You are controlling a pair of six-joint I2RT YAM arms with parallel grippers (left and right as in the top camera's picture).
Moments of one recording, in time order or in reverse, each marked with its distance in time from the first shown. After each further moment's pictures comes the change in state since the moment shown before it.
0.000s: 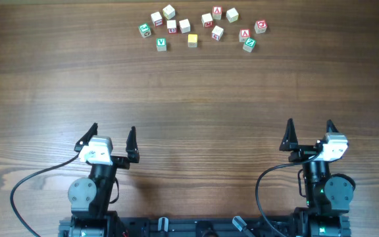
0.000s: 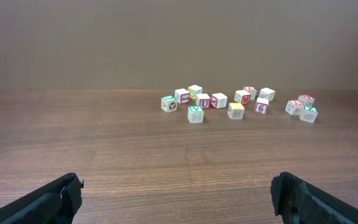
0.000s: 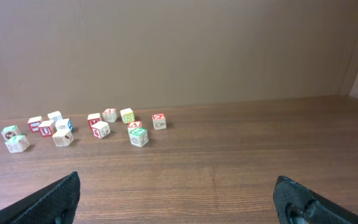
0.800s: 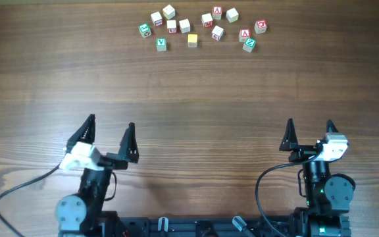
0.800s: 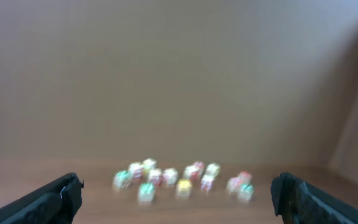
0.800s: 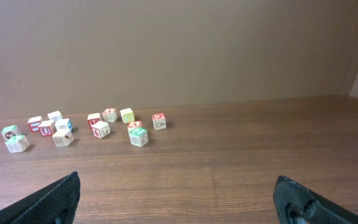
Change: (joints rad) left arm 0.000 0.001 0.102 0.196 0.113 -0.190; right arm 0.000 0.000 0.000 0.000 0.000 0.000
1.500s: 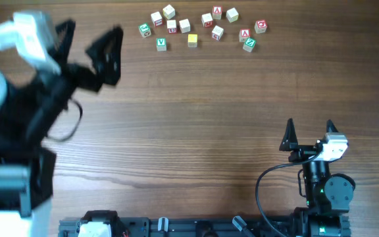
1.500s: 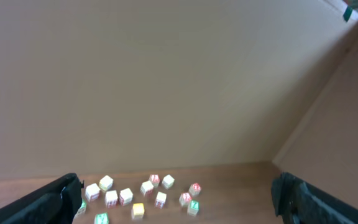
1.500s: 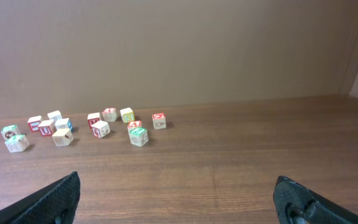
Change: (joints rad) left arm 0.001 1.026 1.366 -0.620 0.181 -0.048; right arm 0.000 0.002 0.000 0.001 0.000 0.000
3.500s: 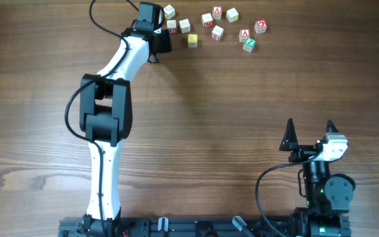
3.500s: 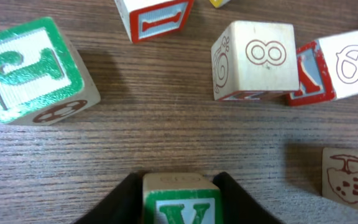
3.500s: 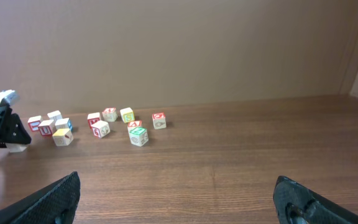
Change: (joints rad) left arm -0.187 1.430 0.490 0.014 -0.360 0.010; right arm 0.000 0.000 0.000 -0.001 0.000 0.000
